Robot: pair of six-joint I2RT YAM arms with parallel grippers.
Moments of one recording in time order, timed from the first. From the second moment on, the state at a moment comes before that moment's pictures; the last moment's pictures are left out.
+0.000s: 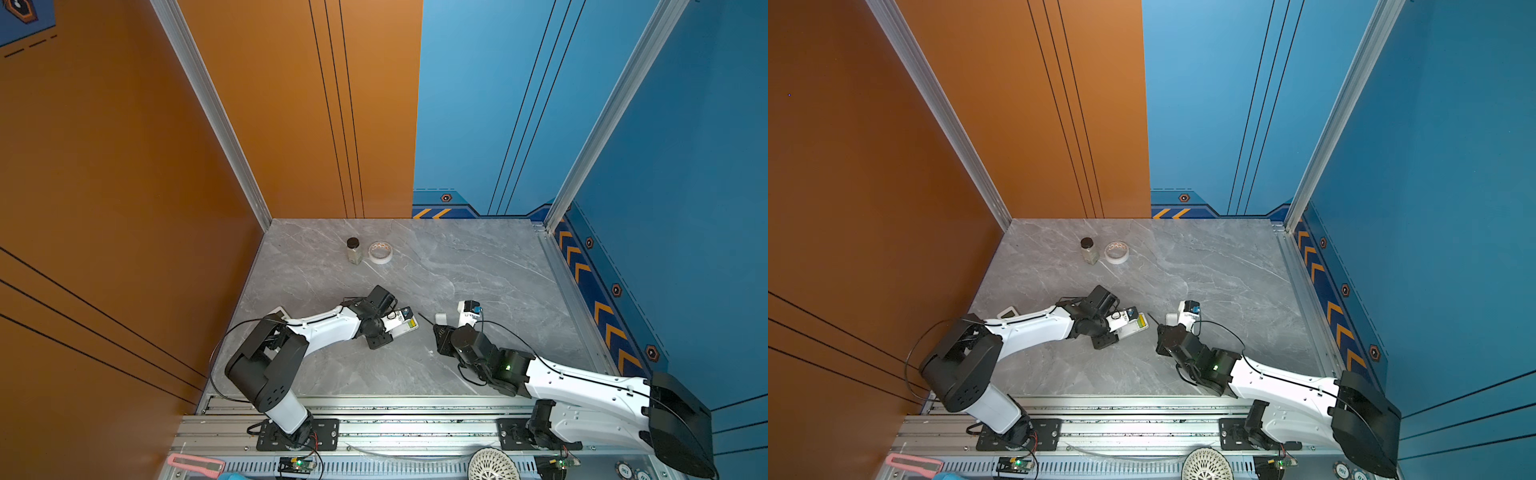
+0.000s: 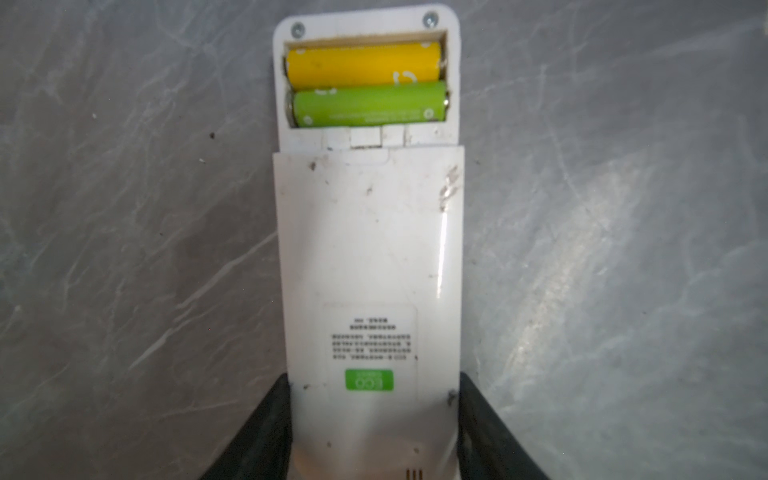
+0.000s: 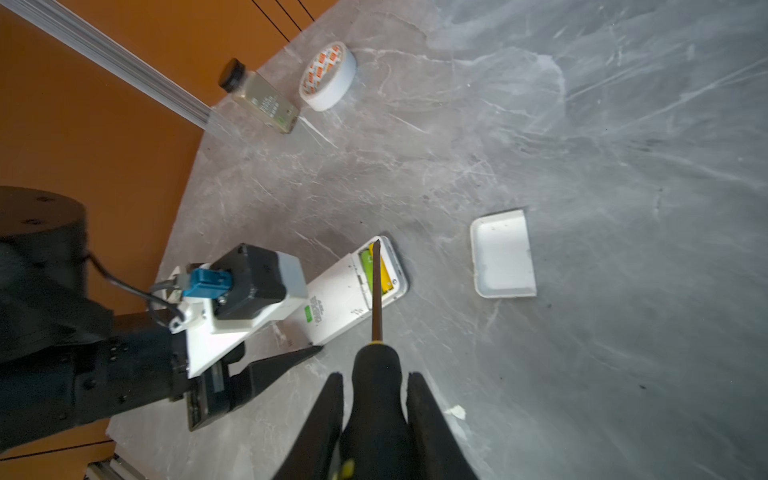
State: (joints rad) left arm -0.65 1.62 0.86 -0.42 0.02 0.53; right arm 1.00 1.12 0.55 -0.10 0.38 1.04
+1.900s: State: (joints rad) left arm -0.77 1.56 0.75 -0.25 -0.05 0.53; right arm 0.88 1.21 0.83 -0.57 0.06 1.13
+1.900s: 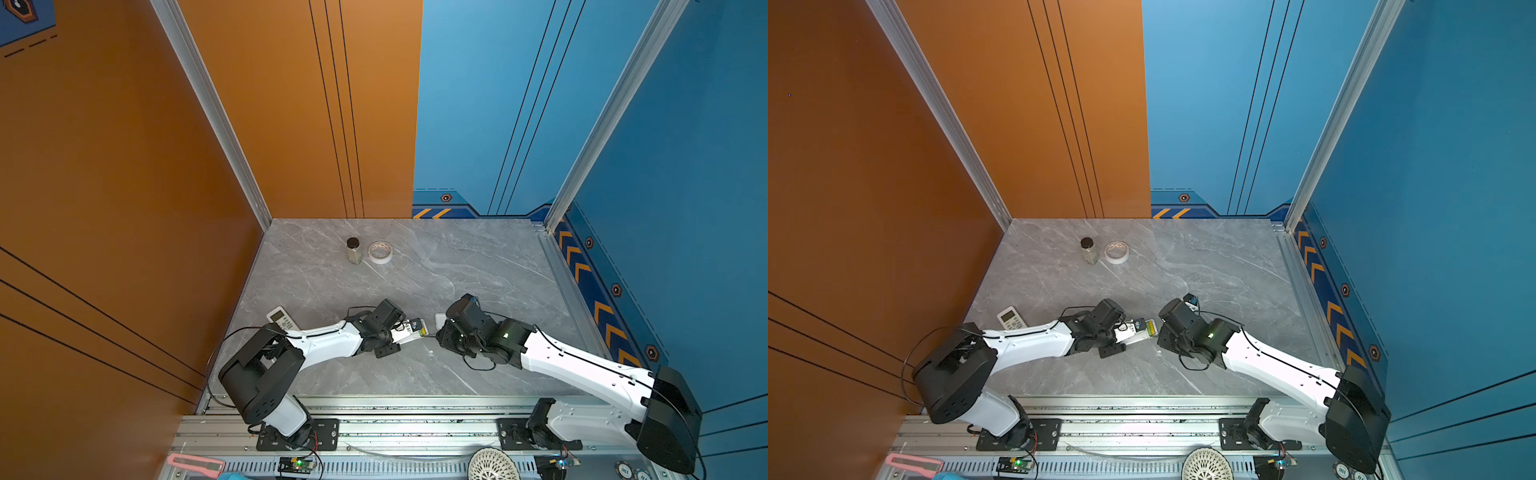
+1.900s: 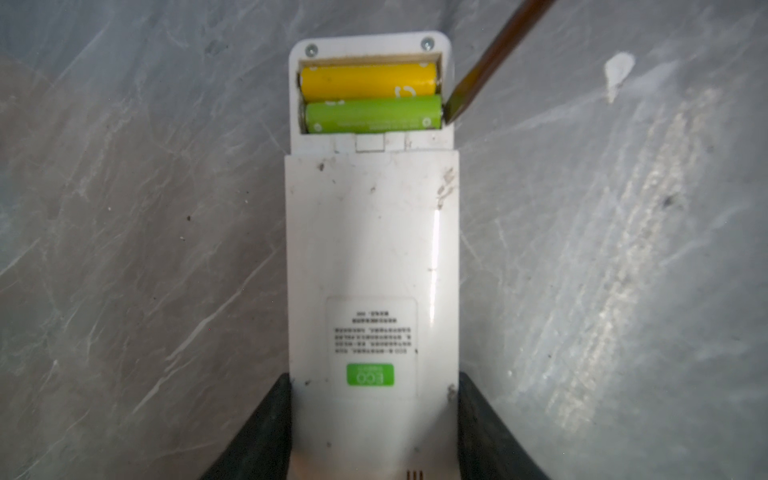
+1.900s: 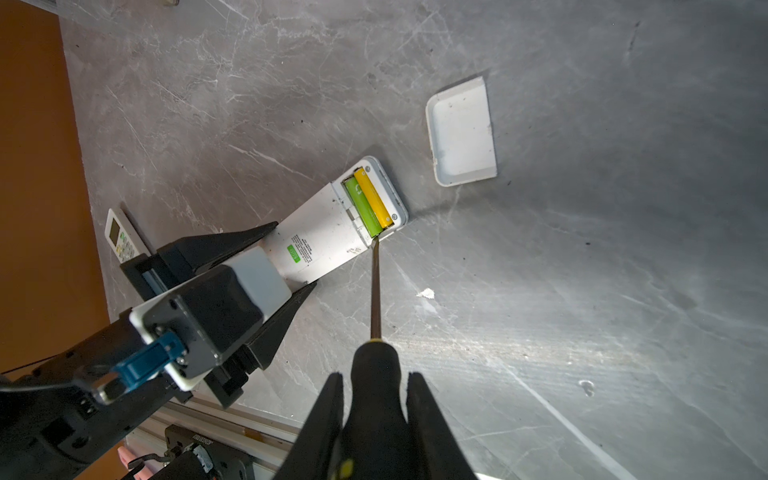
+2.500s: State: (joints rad) left arm -0.77 1.55 0.74 -0.24 -0.05 0.53; right arm 0.95 1.24 0.82 -0.55 0.18 1.21
